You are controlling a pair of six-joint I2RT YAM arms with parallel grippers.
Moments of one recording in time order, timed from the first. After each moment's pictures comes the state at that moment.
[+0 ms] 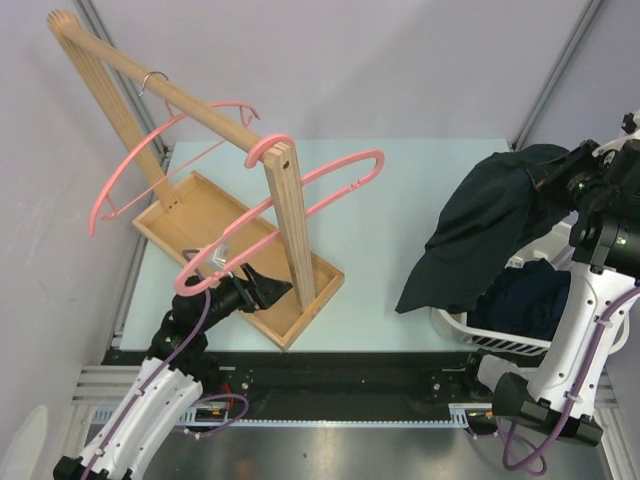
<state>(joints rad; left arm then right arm) -0.38 0.40 0.27 -0.14 0.38 -0.80 -0.40 1.11 1.72 -0.95 -0.36 0.47</state>
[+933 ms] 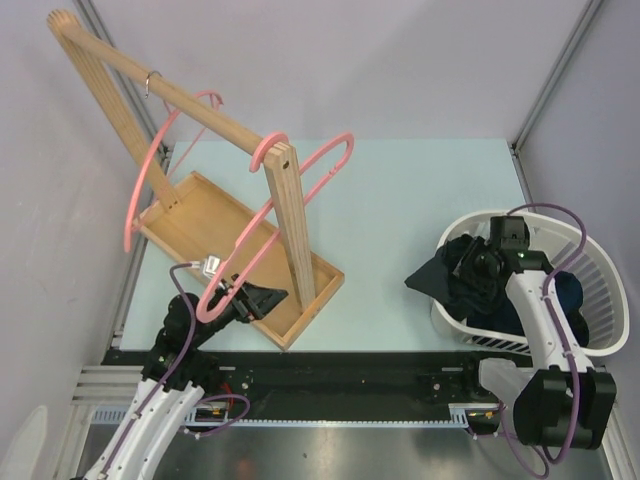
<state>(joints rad) -0.39 0.14 0.22 -0.27 0.38 -0.91 -0.06 1.03 0.80 -0.80 -0.12 0.55</state>
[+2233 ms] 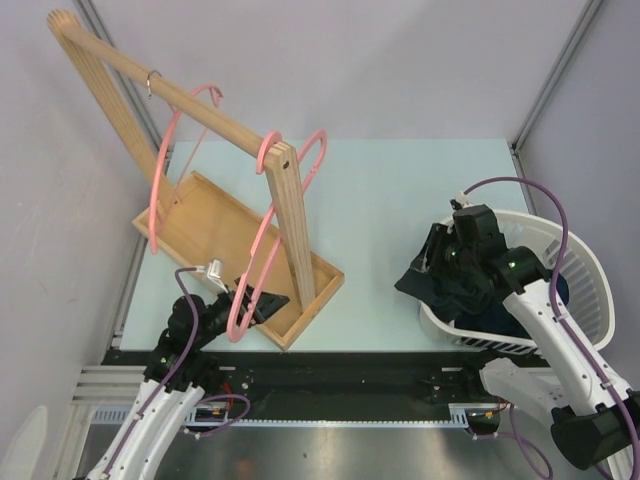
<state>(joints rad) -0.39 0.11 0.19 -0.32 0.41 -0.94 0.41 0.95 1.02 -0.87 -0.08 0.62</state>
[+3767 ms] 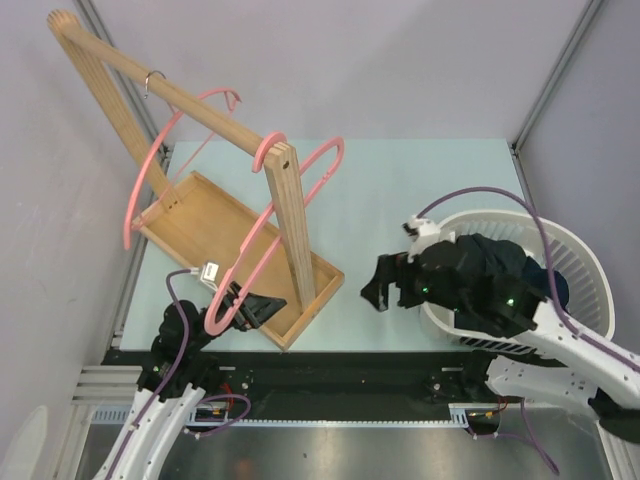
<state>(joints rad) -0.39 0.02 0.24 -0.41 0.42 -0.94 0.92 0.83 1.03 -0.79 0.12 0.65</state>
